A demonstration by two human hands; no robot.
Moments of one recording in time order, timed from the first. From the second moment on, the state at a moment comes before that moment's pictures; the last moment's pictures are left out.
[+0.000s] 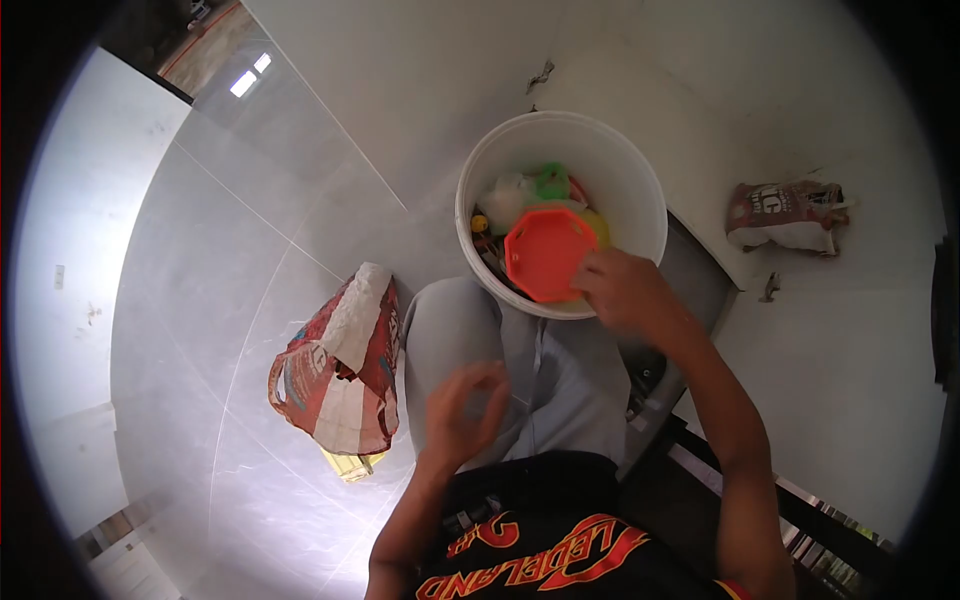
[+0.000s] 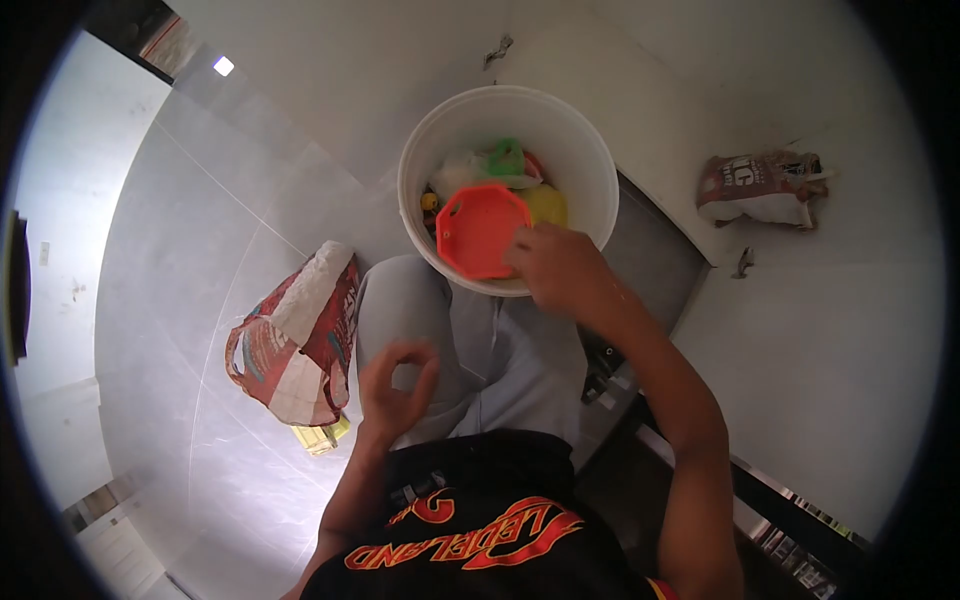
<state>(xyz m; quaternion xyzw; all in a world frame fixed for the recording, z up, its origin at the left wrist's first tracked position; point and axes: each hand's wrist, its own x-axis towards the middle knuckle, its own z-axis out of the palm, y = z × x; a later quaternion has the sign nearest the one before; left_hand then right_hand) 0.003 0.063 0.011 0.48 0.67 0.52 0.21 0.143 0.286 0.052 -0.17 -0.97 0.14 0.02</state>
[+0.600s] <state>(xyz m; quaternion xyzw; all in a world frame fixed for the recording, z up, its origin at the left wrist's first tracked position) -0.074 -0.099 0.102 0.38 0.82 0.44 0.01 0.133 0.202 0.091 -0.05 -0.84 0.44 0.31</state>
